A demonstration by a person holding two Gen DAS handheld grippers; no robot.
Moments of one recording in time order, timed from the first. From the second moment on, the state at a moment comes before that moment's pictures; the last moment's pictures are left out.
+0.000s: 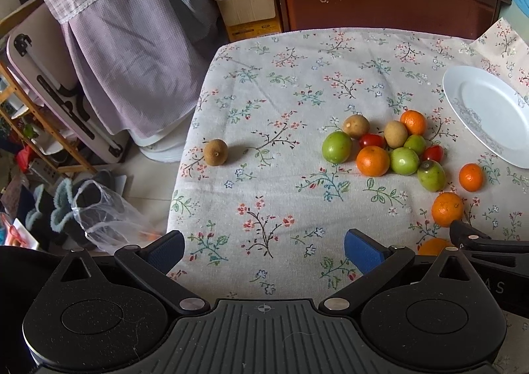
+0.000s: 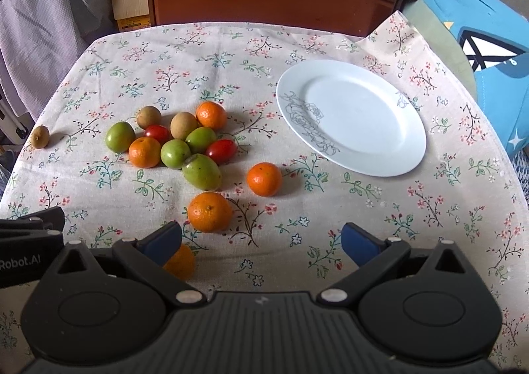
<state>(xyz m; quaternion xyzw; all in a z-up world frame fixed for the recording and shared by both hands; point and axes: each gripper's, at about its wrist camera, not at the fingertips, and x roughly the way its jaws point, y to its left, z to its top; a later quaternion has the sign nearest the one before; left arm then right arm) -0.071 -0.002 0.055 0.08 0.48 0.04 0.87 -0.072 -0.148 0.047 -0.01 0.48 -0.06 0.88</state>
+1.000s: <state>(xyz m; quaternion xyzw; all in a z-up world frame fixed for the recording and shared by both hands) -0.072 0.033 0.051 0.05 0.47 0.02 0.88 -0.079 -0.166 0.053 0.03 0.46 -0.05 0.88</state>
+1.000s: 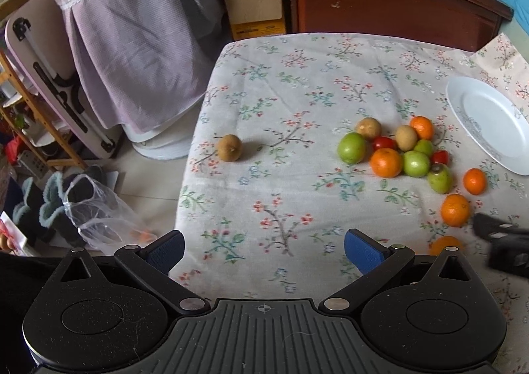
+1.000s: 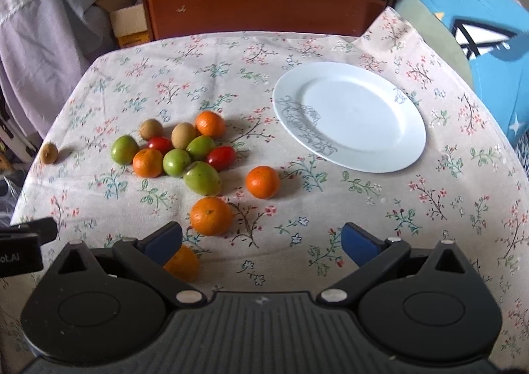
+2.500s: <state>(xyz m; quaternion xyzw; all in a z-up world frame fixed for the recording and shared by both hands) 0.022 0.079 0.002 0.05 0.42 -0.04 0.91 -0.090 -0.190 0.048 0.16 0.44 0.01 0.88</state>
